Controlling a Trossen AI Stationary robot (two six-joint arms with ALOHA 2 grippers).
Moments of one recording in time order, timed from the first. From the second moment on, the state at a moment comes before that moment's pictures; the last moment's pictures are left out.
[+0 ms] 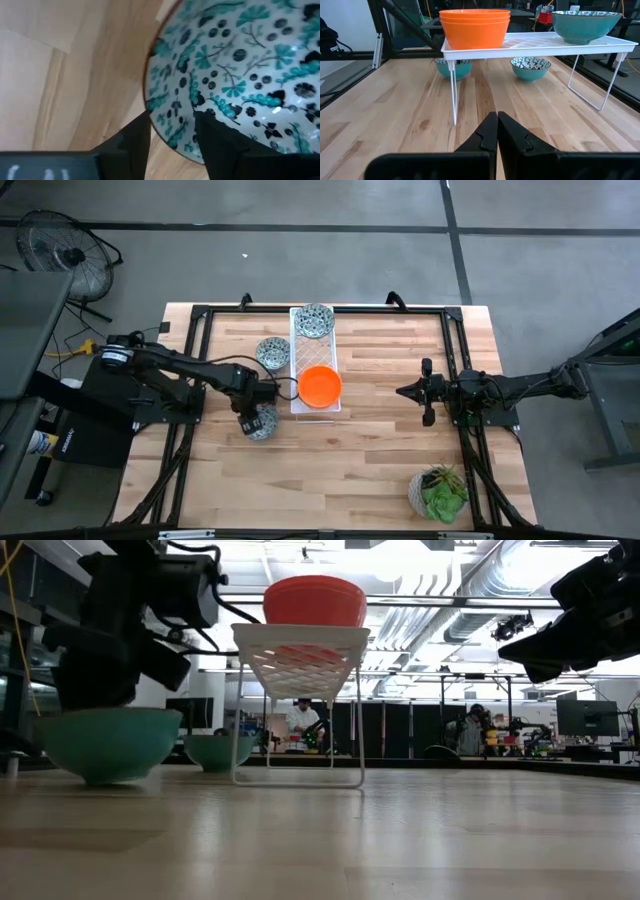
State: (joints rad) left arm -0.06 1.44 0.82 -0.93 0.11 -0.52; right arm 0.09 0.21 0.01 0.08 0.15 0.04
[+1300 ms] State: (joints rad) left arm -0.06 1.27 0.82 -1.01 0.06 -0.44; right arm 0.09 0.21 0.01 0.07 0.15 0.04
